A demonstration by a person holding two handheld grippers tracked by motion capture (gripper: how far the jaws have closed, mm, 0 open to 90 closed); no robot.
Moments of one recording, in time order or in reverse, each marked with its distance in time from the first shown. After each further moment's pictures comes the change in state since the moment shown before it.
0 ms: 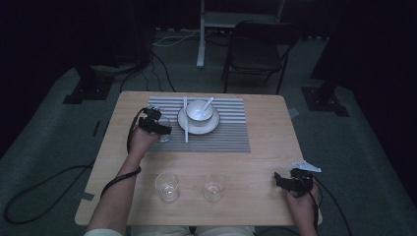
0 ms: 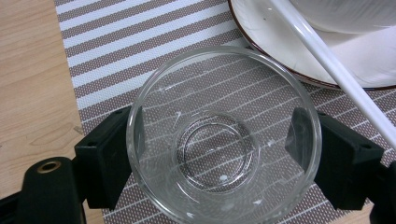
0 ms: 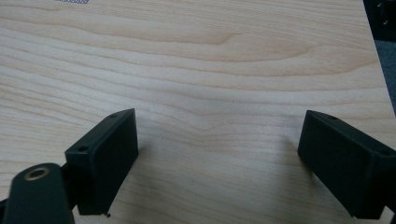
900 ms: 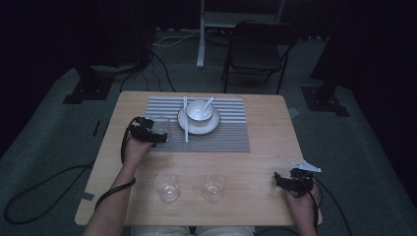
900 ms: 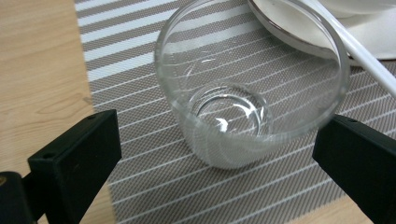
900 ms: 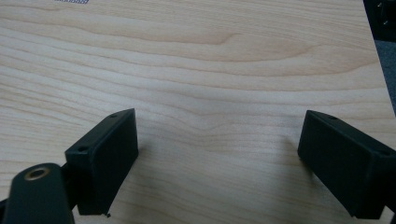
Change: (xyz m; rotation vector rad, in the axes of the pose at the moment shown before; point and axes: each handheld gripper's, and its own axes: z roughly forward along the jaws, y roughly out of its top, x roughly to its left) left arm 0.010 -0.042 -0.008 -0.102 -0.004 -0.029; right arm 0.000 0.000 0.000 0.000 0.000 0.000
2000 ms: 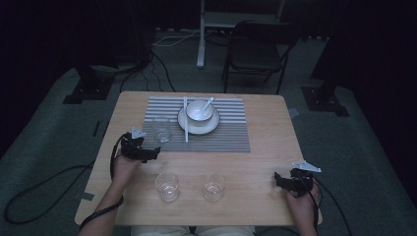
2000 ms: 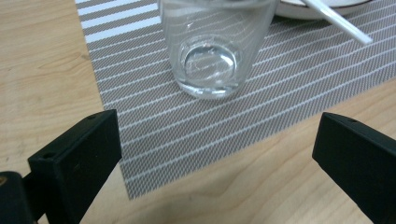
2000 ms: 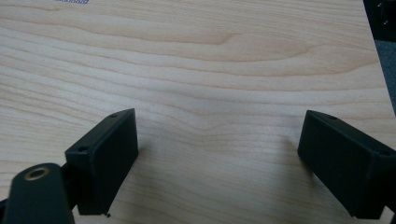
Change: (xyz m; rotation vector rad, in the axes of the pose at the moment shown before) left arm 0.002 -0.058 -0.033 -0.084 -0.066 0.029; right arm 0.000 0.000 0.000 0.000 0.000 0.000
